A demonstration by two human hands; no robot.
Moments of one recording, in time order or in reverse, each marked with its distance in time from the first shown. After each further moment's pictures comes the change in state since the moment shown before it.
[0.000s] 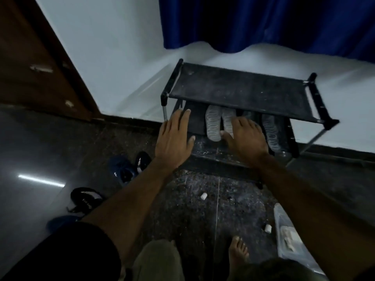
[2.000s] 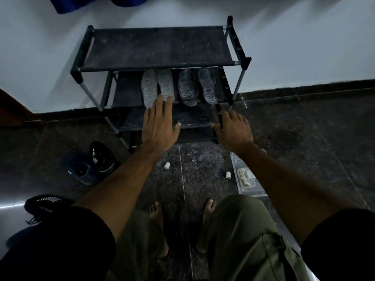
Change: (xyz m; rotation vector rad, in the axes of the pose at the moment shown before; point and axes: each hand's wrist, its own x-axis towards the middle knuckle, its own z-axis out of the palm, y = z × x) left_hand -0.031 0.149 0.062 0.046 -0.194 0.153; right_hand -0.143 0.151 0.029 0.074 -0.064 0.293
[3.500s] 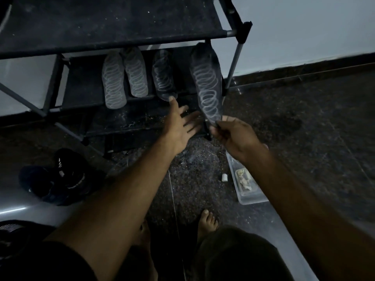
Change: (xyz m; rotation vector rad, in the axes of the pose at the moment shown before) left_hand 0.083 0.077 0.111 -1.802 -0.416 -0.952; right_hand 0.049 0.050 0.060 1.814 -0.089 0.793
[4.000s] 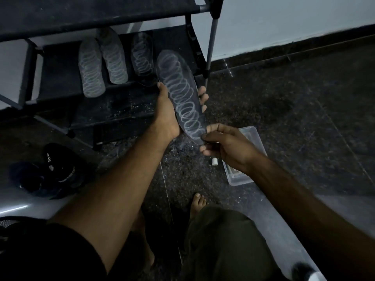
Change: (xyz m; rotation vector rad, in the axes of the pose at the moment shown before) left_hand -0.003 -0.020 0.027 -0.159 -0.269 -0.086; right_hand -0.065 0.009 -0.044 -0.271 -0.225 0.081
